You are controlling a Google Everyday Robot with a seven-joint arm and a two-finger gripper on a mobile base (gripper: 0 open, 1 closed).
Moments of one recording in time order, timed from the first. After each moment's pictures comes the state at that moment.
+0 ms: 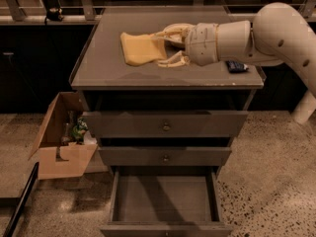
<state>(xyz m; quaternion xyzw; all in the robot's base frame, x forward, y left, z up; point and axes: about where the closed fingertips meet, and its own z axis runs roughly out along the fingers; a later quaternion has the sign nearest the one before) 0.632 -0.009 0.927 -0.72 0.36 0.07 0.60</state>
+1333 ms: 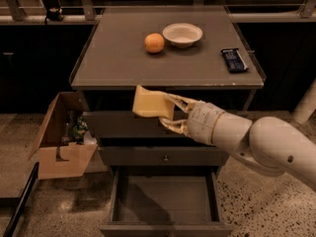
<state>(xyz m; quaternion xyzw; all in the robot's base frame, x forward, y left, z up) 0.538 -0.033 0.813 -0.60 0.49 -0.01 0.63</state>
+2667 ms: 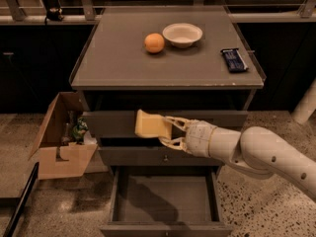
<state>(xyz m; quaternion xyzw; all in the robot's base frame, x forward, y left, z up) 0.538 -0.027 0.722 -0.61 0.52 0.08 0.59</state>
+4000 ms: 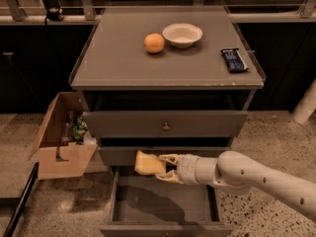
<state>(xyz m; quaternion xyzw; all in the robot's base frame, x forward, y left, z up) 0.517 -0.014 0.535 -0.60 0.61 0.19 0.48</state>
